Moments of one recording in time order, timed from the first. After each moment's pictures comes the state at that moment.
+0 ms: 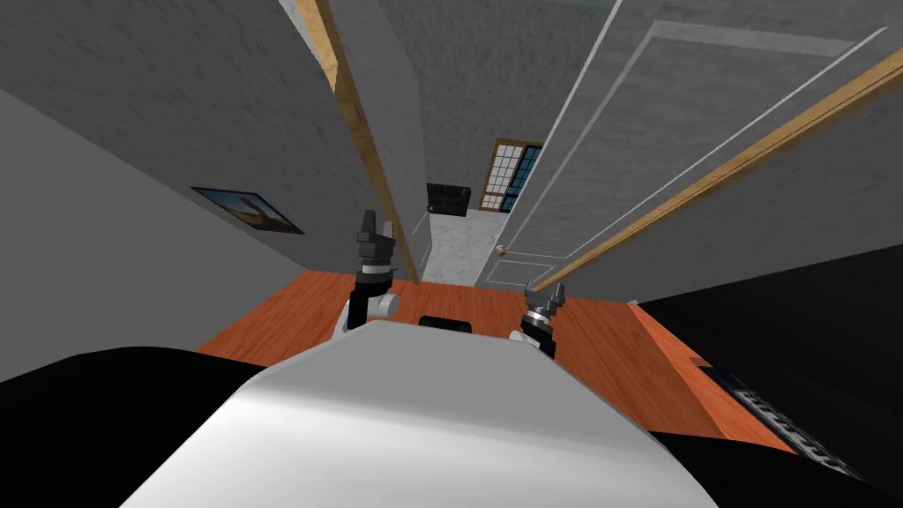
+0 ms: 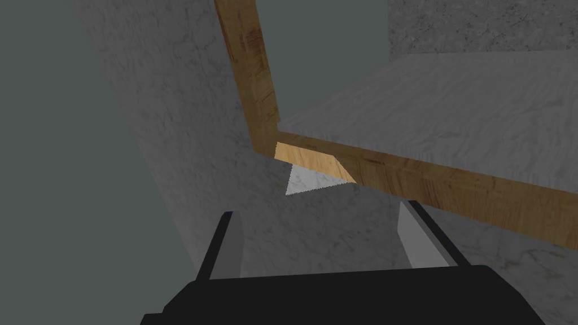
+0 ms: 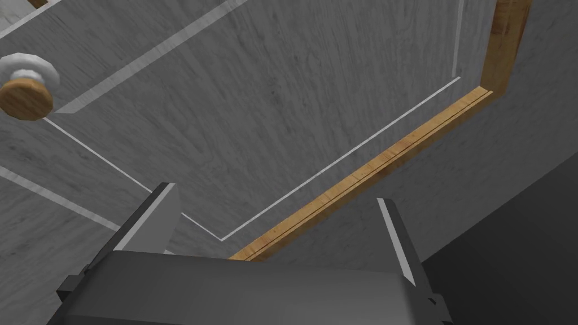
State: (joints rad) arm 0.52 -0.06 -0.15 -1.84 -0.35 -0.61 -0.37
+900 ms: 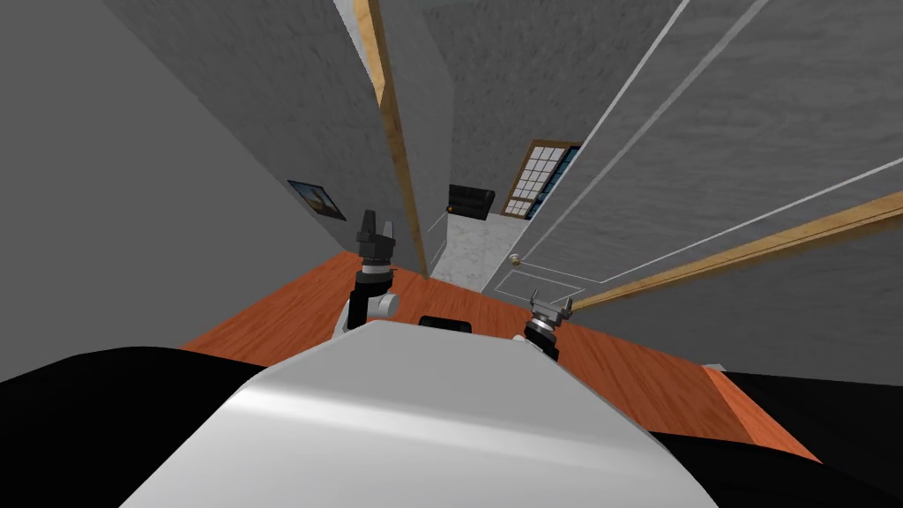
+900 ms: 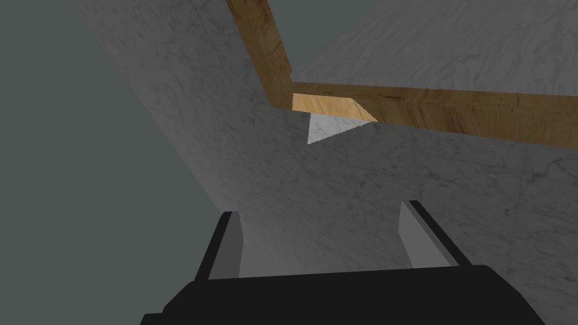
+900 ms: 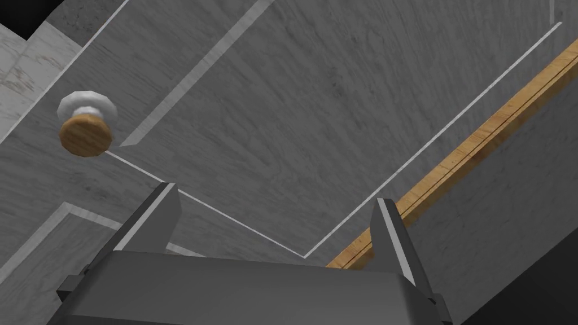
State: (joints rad) arm 0.50 -0.08 -0.20 -1.67 -0.49 -0.69 -0.51
